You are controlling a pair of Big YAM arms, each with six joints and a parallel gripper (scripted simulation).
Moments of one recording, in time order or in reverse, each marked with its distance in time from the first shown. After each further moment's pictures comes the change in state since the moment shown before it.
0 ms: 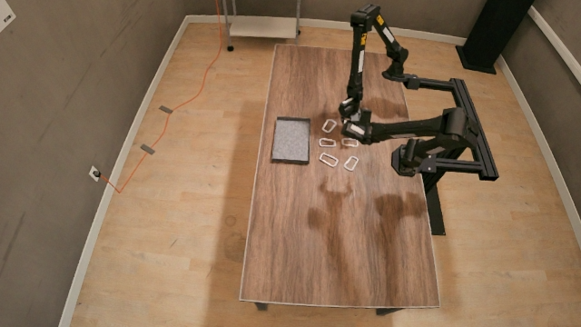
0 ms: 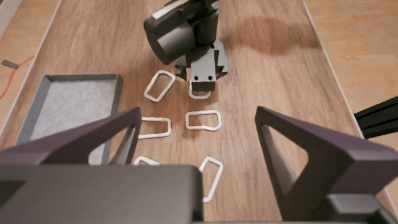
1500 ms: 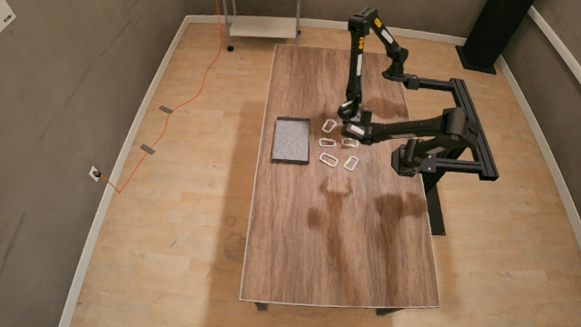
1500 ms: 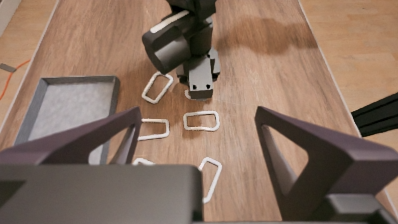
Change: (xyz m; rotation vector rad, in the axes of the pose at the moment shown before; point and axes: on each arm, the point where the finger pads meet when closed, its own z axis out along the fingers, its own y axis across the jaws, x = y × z) left arm 0.000 -0.003 0.000 0.013 -0.004 0.007; right arm -0.005 -0.002 0.019 -0.001 0.000 -0.038
